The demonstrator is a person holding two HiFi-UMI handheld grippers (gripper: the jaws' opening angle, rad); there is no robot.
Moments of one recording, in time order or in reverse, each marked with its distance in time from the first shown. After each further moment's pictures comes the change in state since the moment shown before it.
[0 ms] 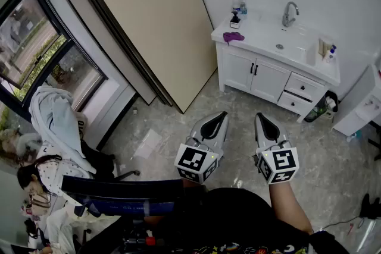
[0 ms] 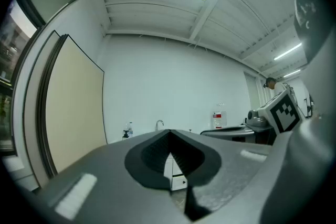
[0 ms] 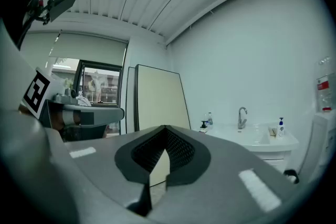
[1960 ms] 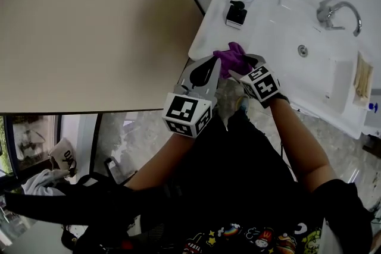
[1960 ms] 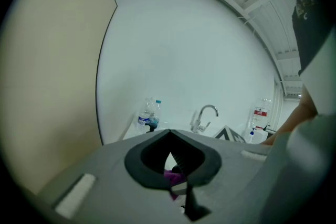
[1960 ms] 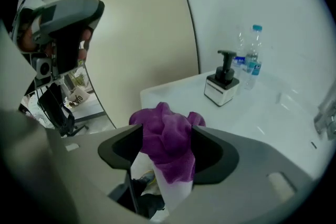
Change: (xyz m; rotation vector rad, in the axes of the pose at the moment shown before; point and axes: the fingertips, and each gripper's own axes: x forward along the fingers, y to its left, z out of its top) left arm 0.640 0.502 -0.117 -0.211 0.244 -0.010; right arm 0.759 -0.343 -0.220 -0.057 0.799 0.324
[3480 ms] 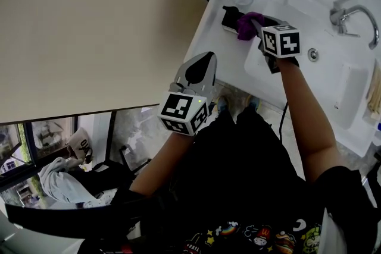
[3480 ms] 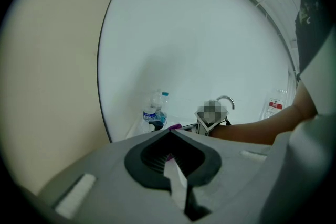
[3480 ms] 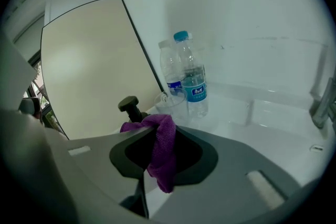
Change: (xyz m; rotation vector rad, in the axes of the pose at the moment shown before) left arm 0.078 0.009 0.003 0.019 0.118 0.124; right arm -0.002 -0.201 0.079 0.335 -0.238 -0.080
